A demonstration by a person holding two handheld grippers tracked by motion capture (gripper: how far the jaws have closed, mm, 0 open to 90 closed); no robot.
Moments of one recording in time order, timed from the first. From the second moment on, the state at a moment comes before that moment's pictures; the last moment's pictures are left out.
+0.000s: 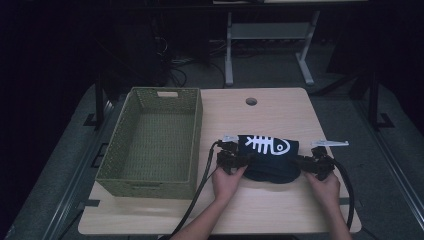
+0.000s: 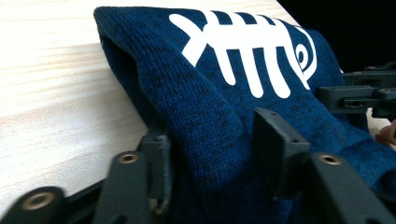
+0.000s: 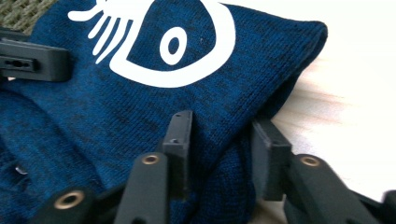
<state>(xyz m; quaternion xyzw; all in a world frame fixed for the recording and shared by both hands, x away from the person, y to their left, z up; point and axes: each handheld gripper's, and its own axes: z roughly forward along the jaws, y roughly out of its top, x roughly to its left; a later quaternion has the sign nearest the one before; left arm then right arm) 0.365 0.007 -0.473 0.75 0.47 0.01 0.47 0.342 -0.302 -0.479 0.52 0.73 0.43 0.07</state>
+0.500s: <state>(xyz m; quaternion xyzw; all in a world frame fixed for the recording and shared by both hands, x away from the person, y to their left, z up) 0.362 0.007 -0.460 0.73 0.46 -0.03 0.50 0.329 -0.310 -0.467 0.53 0.71 0.46 0.05</state>
